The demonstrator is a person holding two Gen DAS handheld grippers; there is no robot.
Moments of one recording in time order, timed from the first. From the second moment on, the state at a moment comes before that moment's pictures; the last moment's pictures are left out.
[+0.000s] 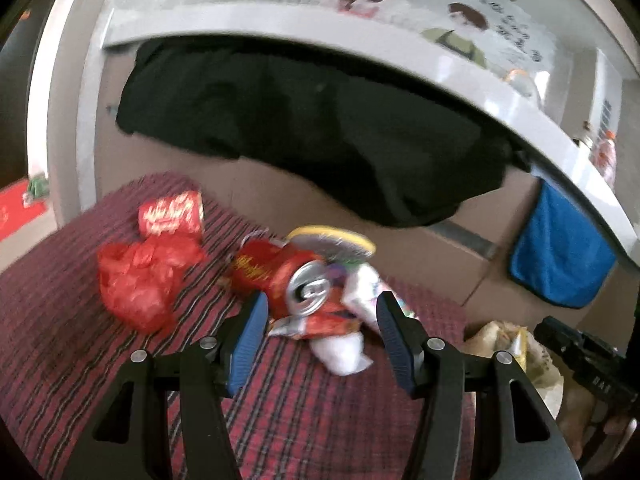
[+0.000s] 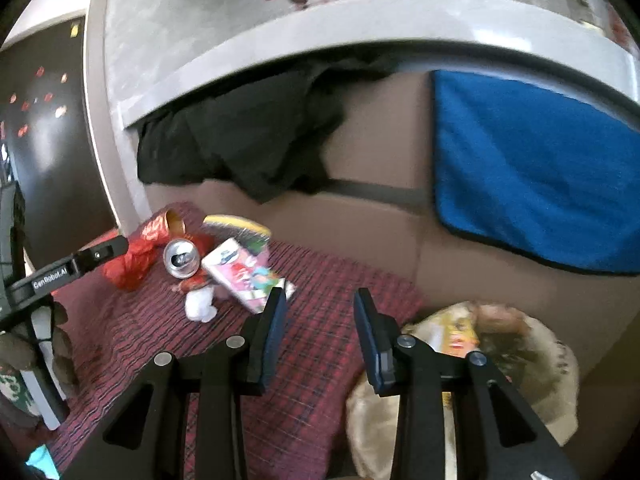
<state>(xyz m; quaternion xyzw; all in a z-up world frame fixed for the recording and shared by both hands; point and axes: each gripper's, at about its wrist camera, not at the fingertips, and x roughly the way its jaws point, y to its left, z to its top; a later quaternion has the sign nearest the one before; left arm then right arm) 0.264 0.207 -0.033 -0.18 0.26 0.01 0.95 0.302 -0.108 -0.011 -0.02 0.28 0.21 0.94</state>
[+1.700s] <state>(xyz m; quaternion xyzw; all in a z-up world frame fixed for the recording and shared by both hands) 0.251 0.282 -0.074 -0.20 0.31 -0.01 0.93 0.385 0.013 -0.093 -0.03 0.42 0.40 0.82</state>
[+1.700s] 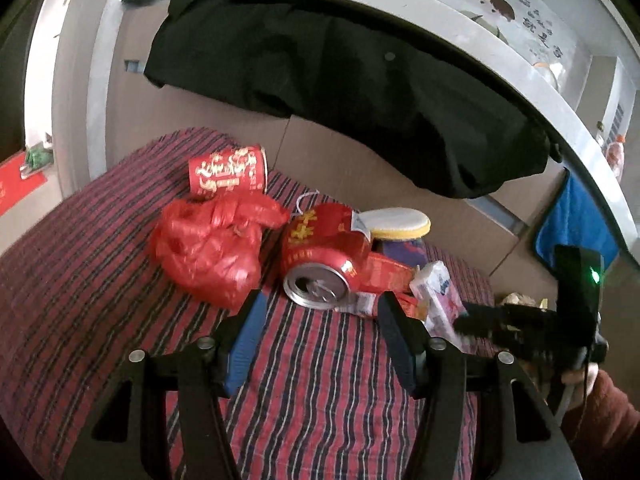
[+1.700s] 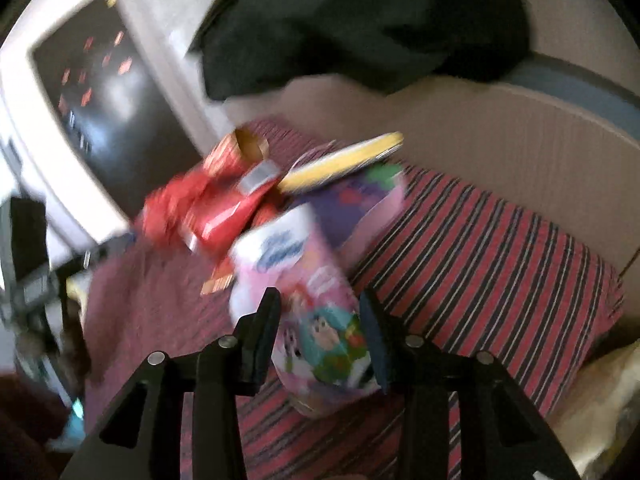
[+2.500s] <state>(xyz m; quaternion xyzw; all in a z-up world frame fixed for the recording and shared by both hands) 0.224 0.277 -0.081 -0.19 0.32 -0.01 0.93 0.350 0.086 -0.096 -0.13 0.42 0.35 0.82</state>
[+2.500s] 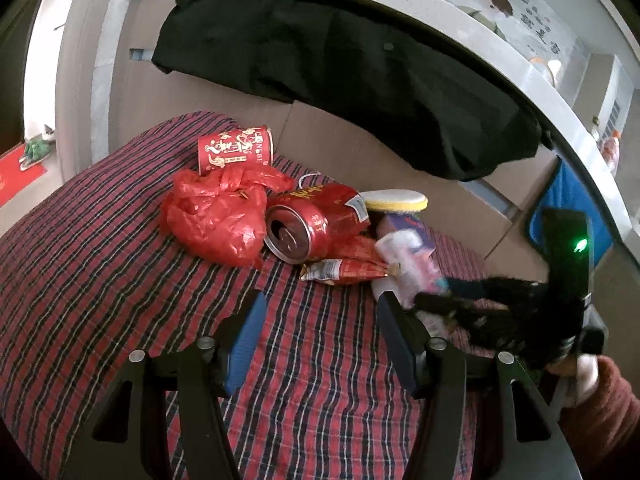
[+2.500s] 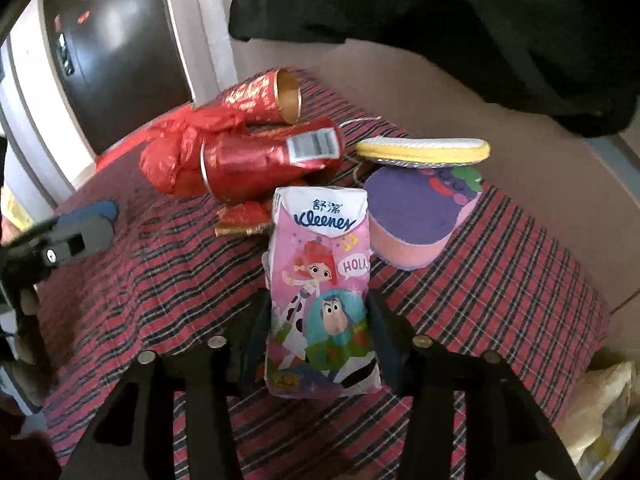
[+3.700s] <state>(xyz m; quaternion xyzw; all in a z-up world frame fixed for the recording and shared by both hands) 0.362 0.300 -0.111 -0.32 0.37 0.10 0.87 0.335 -0.012 -0.094 -0.01 0.39 0.29 0.87</state>
